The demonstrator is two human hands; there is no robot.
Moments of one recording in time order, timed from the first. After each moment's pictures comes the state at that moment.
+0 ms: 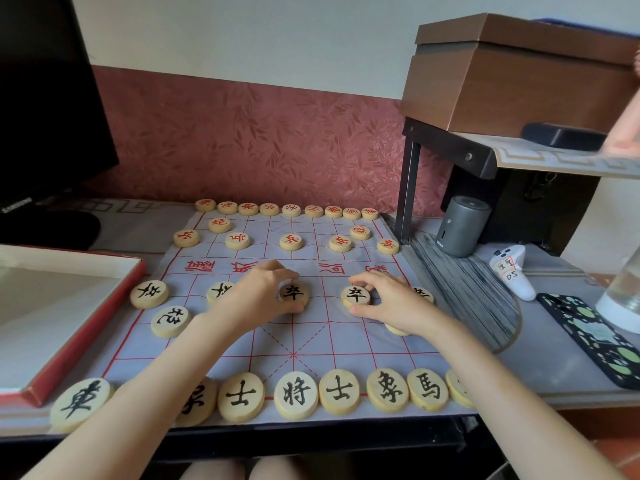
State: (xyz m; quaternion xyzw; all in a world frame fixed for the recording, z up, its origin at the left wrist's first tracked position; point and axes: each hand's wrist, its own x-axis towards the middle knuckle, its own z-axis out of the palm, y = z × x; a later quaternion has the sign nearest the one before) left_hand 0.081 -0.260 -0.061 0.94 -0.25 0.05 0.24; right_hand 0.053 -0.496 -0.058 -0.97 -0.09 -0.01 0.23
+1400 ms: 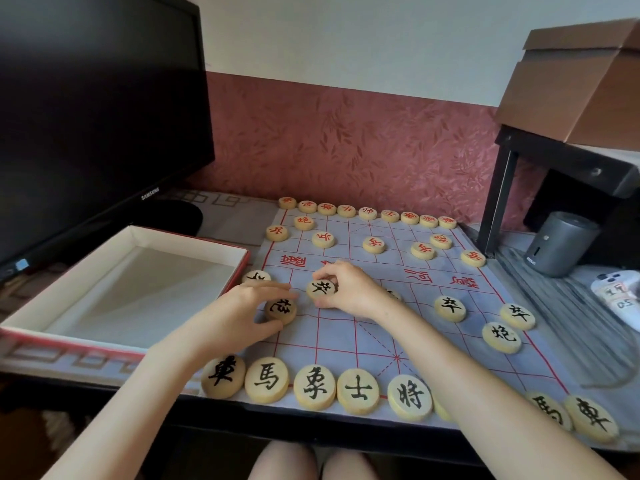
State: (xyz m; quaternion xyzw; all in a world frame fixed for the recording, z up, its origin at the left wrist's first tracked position) left_hand 0.033 -0.106 -0.065 0.94 -0.22 0.04 0.26; right_hand 0.089 -0.304 -0.052 -0.94 -0.13 0.06 0.30
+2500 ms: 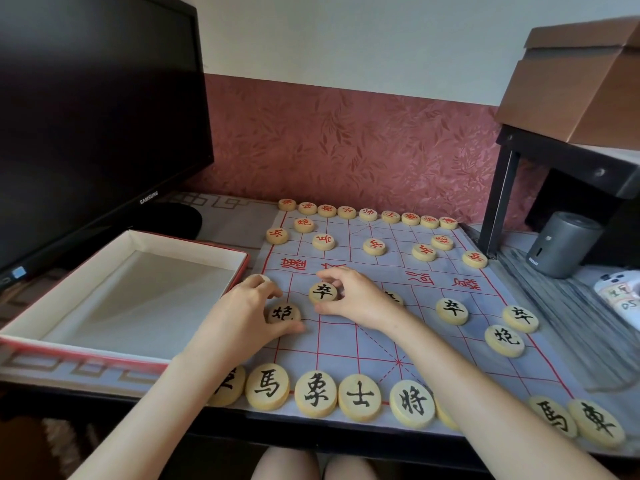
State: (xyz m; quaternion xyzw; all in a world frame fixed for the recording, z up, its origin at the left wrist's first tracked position) left_hand 0.039 -0.119 -0.077 0.95 -0.13 0.16 0.24; right_hand 0.084 -0.313 -0.057 -0.93 -0.15 0.05 0.33
